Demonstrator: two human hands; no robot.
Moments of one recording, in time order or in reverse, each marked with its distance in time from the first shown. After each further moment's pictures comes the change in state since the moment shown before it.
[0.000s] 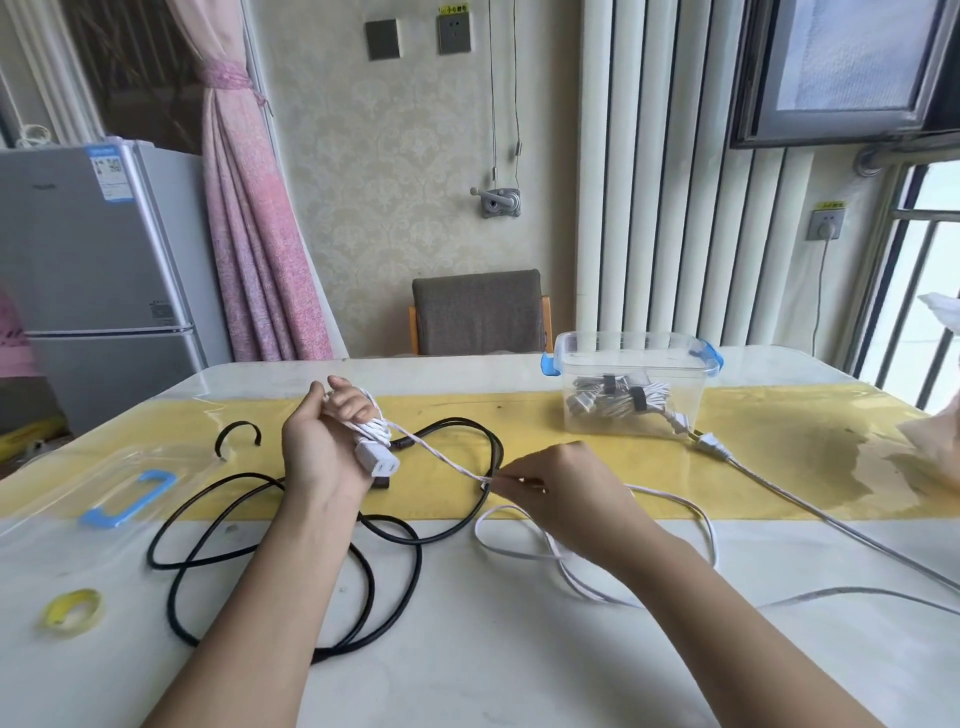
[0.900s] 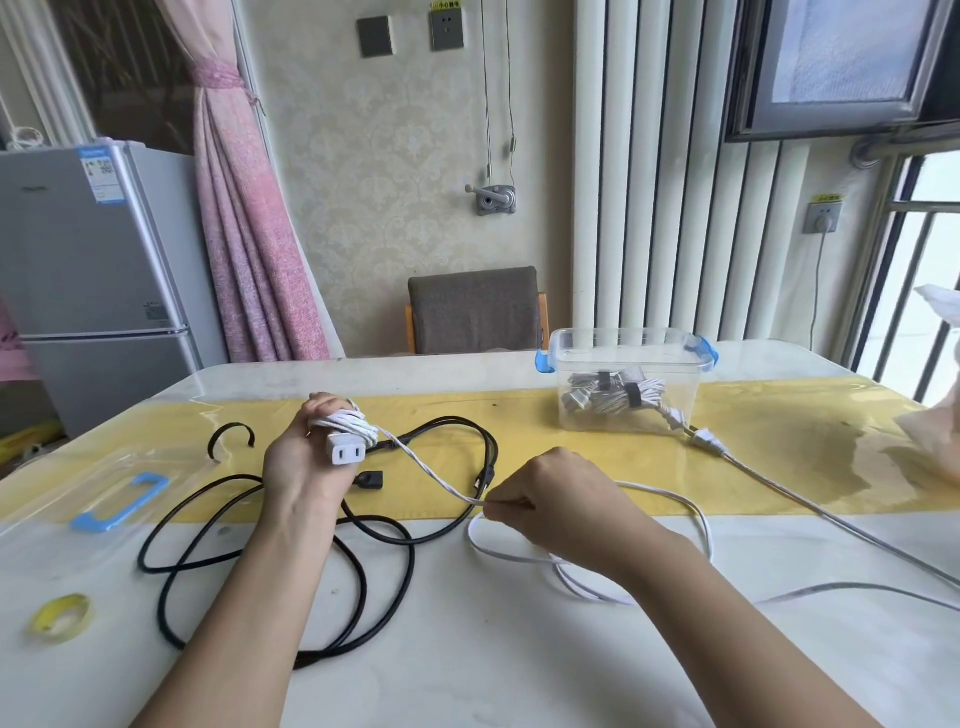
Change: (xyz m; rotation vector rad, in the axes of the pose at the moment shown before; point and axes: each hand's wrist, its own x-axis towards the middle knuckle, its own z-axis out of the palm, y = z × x) left_hand 0.000 0.008 -0.002 -0.403 0.082 -0.072; right_hand -0.005 -0.009 -0.007 -0.195 -0.178 -0.089
